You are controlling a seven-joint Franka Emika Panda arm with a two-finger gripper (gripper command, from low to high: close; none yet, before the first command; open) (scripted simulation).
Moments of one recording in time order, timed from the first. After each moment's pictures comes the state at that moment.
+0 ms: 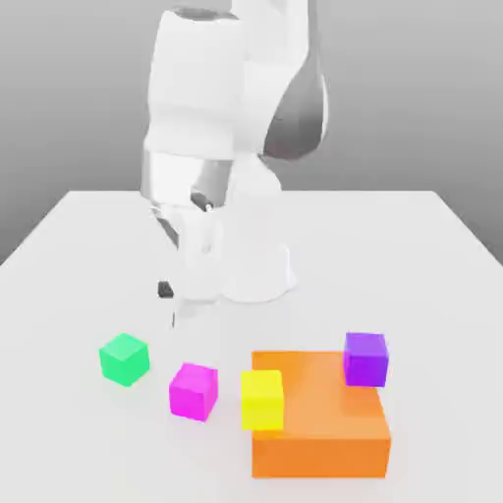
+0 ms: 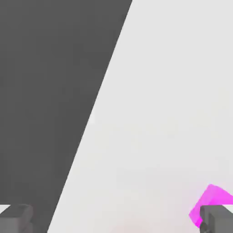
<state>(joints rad) -0.51 -0.21 0.33 -2.75 -0.04 2.72 2.05</state>
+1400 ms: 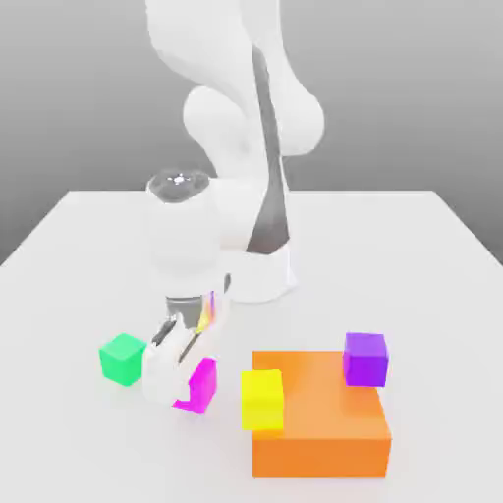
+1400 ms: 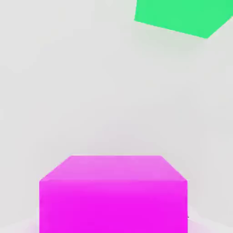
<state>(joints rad) -0.49 0.10 0.22 -2.86 -0.10 2.97 2.50</state>
